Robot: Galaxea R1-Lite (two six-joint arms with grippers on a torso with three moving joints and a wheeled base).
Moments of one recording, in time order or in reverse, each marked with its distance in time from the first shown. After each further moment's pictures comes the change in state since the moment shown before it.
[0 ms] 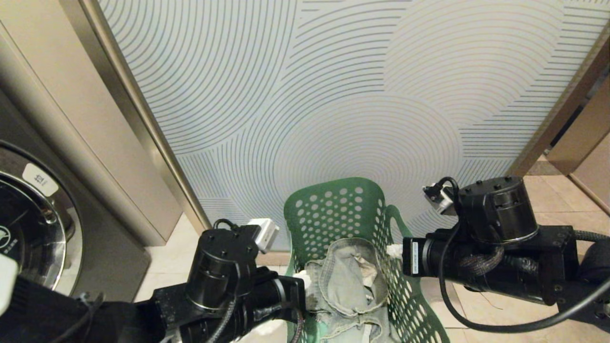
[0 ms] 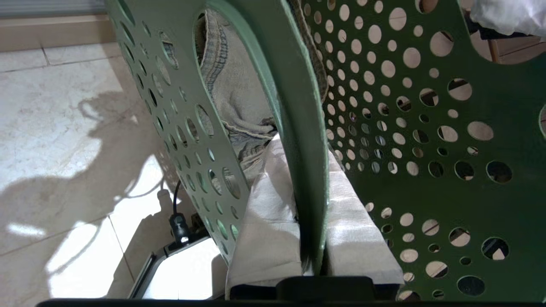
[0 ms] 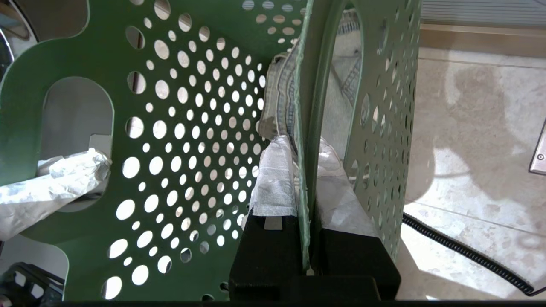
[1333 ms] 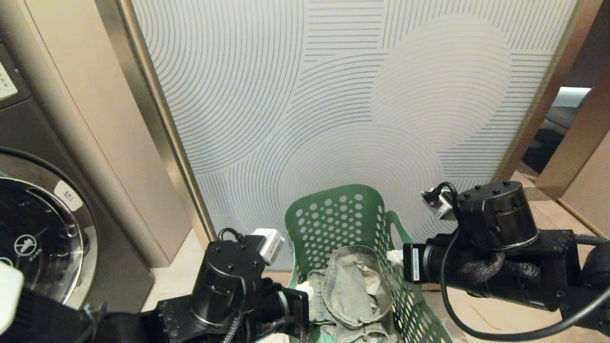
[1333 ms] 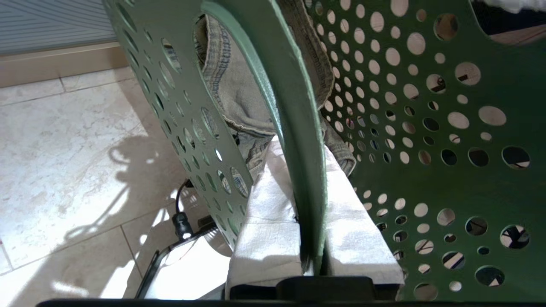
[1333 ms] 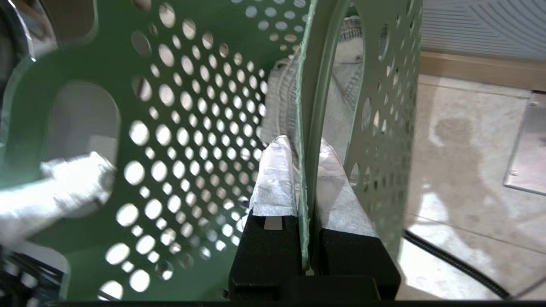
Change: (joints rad) left arm -0.031 0.011 0.022 -0.001 0.013 -0.001; right arm 0.010 -0.004 0.014 0.019 -0.006 -0.015
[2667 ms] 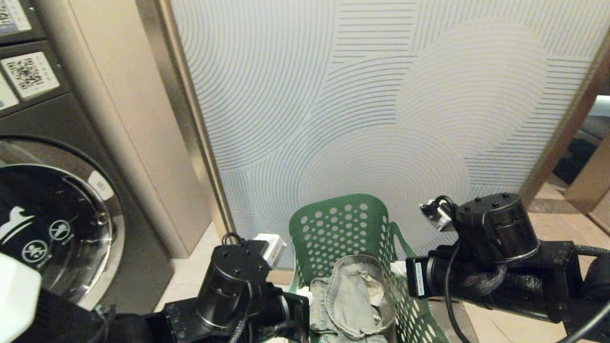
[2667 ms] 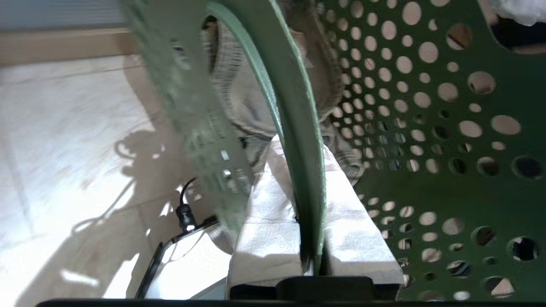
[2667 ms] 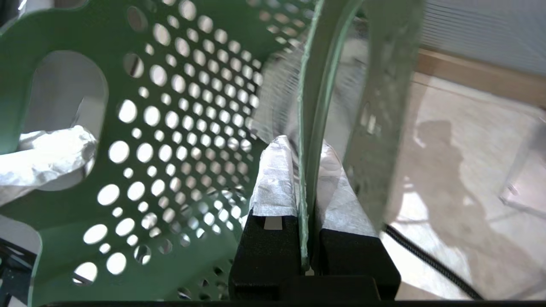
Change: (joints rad) left arm -0.002 0.024 0.008 -0.001 0.000 -0.003; right arm 0.000 -0.001 0.051 -0.011 0.004 -0.057
